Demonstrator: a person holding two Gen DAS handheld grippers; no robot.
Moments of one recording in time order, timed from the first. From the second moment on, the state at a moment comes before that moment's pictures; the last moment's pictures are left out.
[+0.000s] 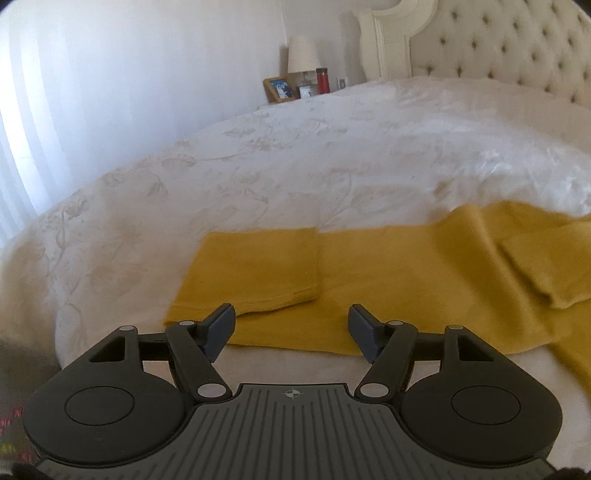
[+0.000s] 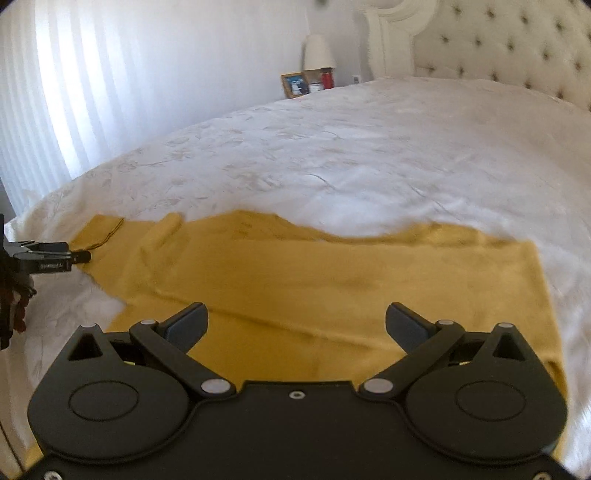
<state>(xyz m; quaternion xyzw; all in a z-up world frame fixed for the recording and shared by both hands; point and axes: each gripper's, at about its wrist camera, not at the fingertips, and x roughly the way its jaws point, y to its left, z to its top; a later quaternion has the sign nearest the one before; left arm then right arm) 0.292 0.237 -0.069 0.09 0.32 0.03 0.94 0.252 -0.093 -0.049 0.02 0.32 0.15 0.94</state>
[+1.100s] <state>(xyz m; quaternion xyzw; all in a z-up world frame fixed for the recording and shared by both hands) 0.300 0.117 0.041 -0.11 0.21 -0.21 0.95 0.265 -0.118 -0.058 0.12 0.35 0.13 0.92</state>
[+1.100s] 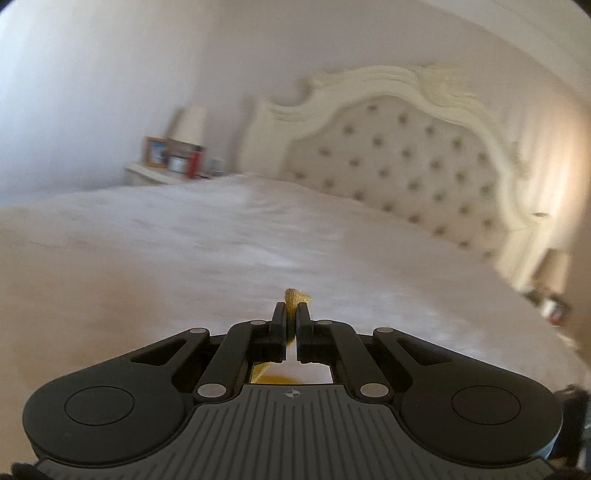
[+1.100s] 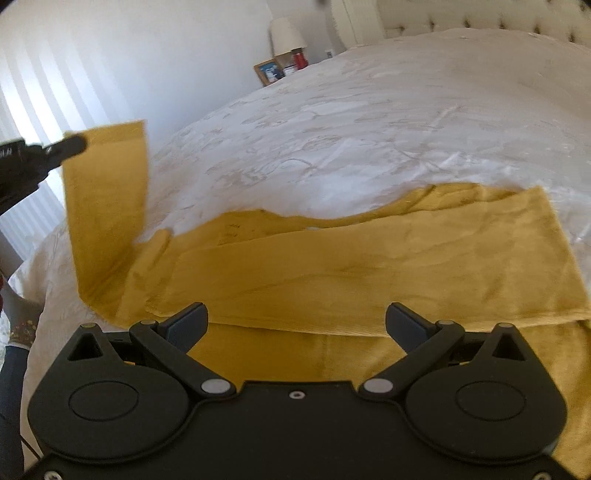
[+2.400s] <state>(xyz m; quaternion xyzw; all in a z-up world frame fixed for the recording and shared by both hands) 0.255 0.140 -0.091 -0.08 0.33 -0.04 0.94 0.330 -0.077 -0.058 0.14 0.40 0.20 0.88</state>
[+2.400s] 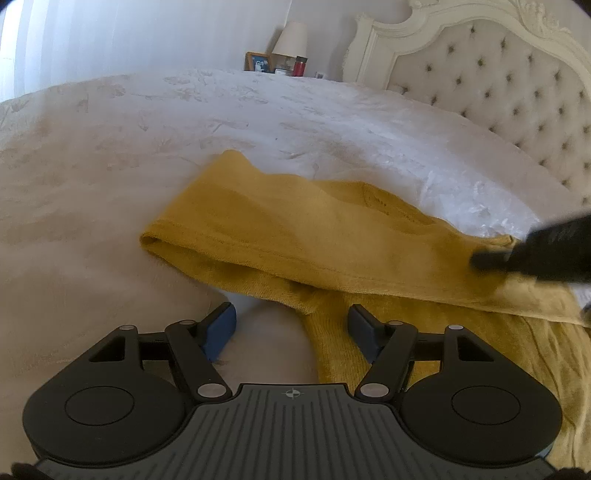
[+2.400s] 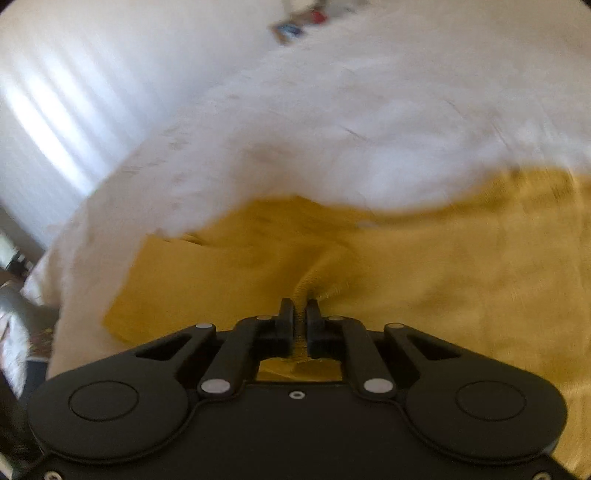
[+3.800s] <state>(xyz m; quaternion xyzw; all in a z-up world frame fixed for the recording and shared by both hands) 0.241 0.135 -0.029 -0.03 0.28 -0.03 0.96 0.288 -0.243 -0.079 0.10 0.39 0.02 0.91</state>
